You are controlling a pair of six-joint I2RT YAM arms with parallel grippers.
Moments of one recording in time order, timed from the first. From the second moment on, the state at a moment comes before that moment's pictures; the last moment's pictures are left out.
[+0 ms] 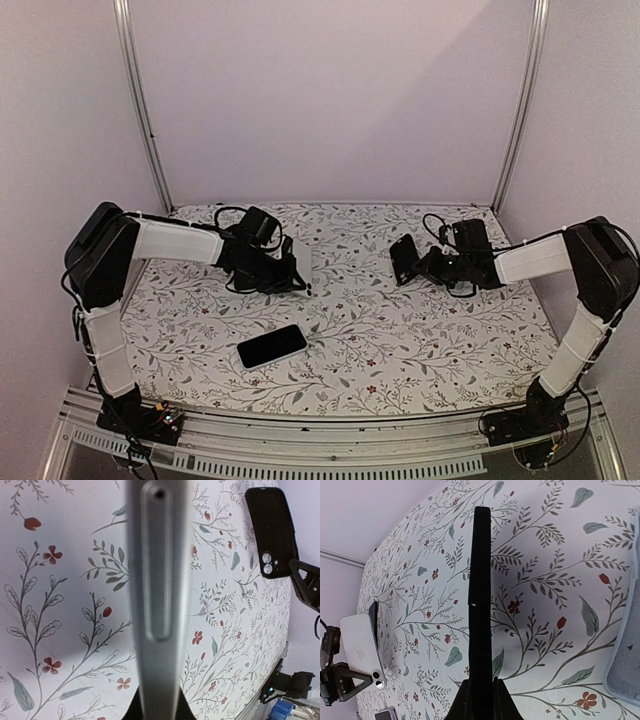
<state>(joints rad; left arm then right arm) -0.62 1.94 1.23 -0.21 0.36 -0.69 0.38 1.73 0.83 0.23 -0.22 0.71</state>
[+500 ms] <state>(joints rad) -0.62 1.94 1.24 -0.23 0.35 -0.67 0.27 1.71 0.67 0.44 -0.36 0.90</state>
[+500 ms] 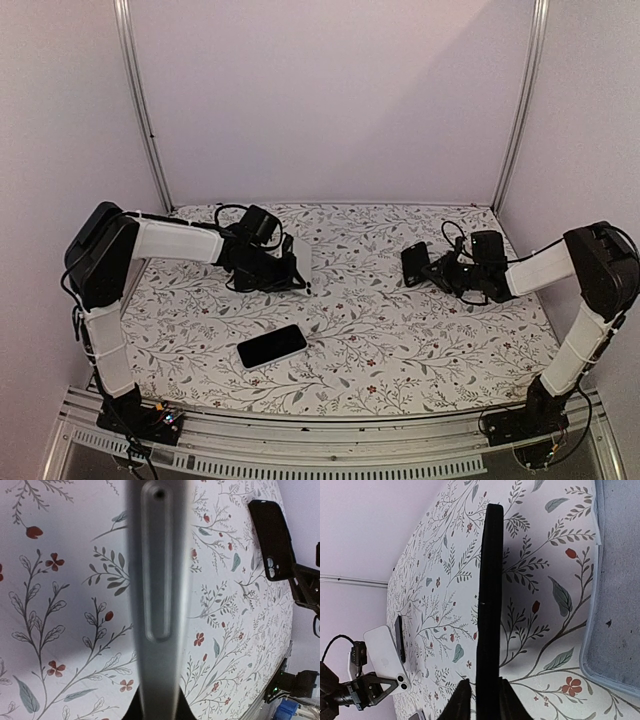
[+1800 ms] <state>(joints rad) -0.48 2.02 1.33 -0.32 0.33 -0.72 0.31 1.55 0.74 0.11 -0.21 0.64</state>
